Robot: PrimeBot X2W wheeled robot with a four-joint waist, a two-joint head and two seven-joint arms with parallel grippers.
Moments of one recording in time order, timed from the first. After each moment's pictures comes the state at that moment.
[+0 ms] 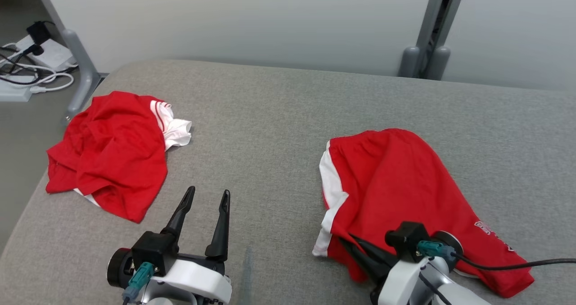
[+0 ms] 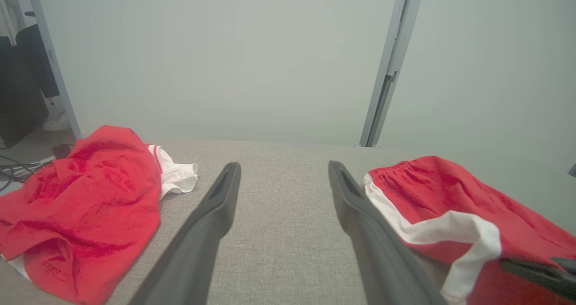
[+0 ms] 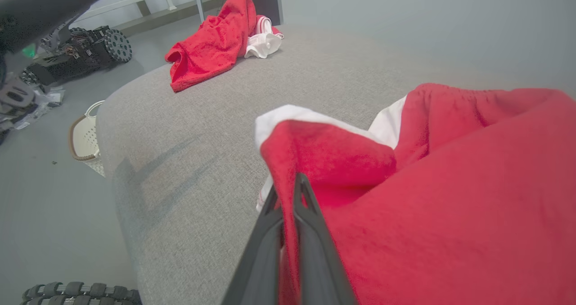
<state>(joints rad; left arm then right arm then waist) -0.09 0.05 -0.24 0.24 -0.25 0.01 -0.26 -0.37 -0.24 0.78 0.46 0.49 0.13 -0.12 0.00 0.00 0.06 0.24</state>
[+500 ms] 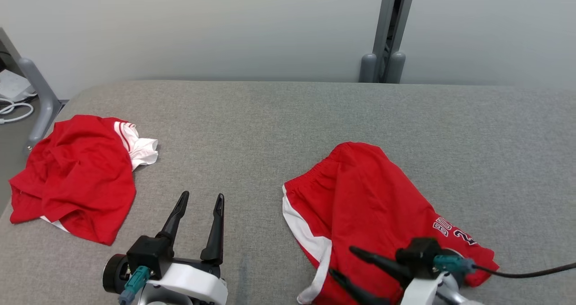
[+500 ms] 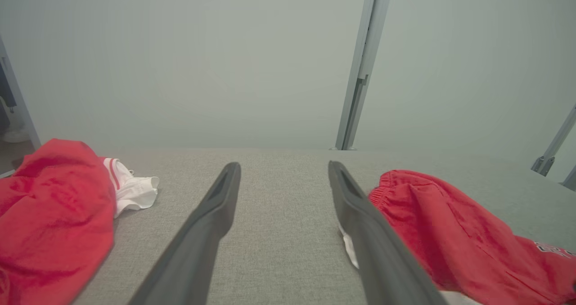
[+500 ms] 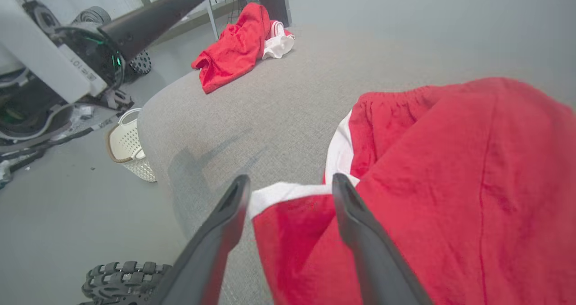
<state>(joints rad) -0.07 0.05 -0.23 0.24 -0.25 0.02 -0.26 -0.29 -0.43 0.93 0.13 0.69 0.13 0.01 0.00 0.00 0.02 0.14</state>
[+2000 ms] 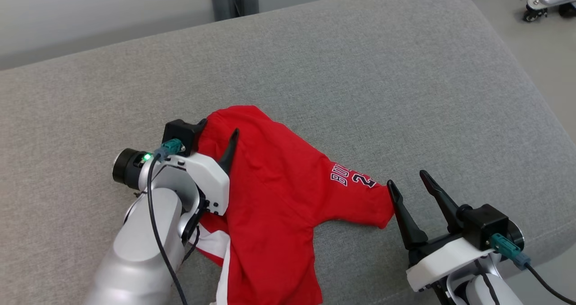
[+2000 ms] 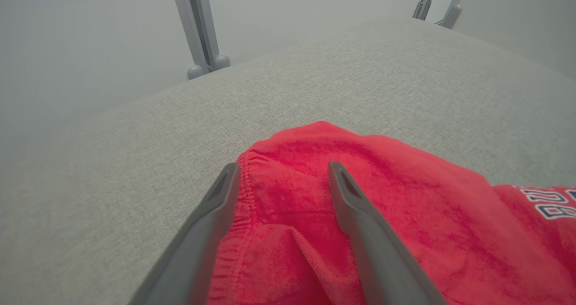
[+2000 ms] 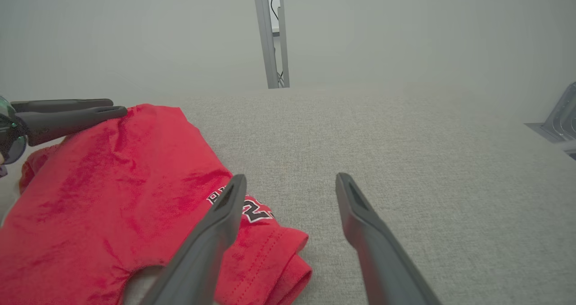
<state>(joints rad) -0.63 0.06 -0.34 0.79 -0.21 -0.09 -0.07 -0.18 -0.08 0.26 0.26 0.22 0.13 -0.22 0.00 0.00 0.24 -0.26</state>
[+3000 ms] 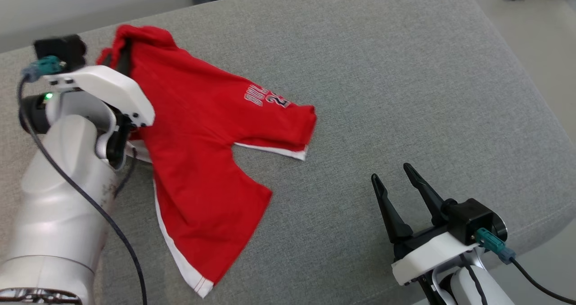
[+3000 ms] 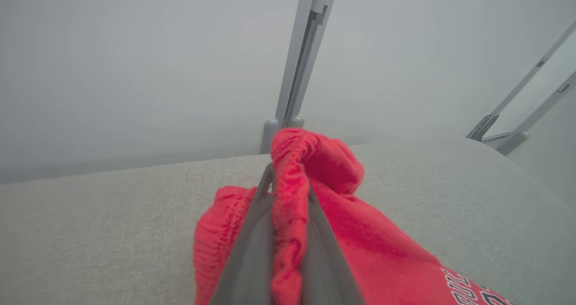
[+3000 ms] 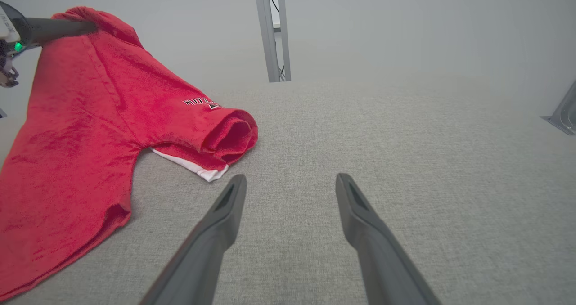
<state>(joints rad) -0.90 0.16 -0.22 0.96 -0.45 -0.07 -0.07 -0.22 -0.05 0.30 0.30 0.22 0.13 -0.26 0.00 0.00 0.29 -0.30</state>
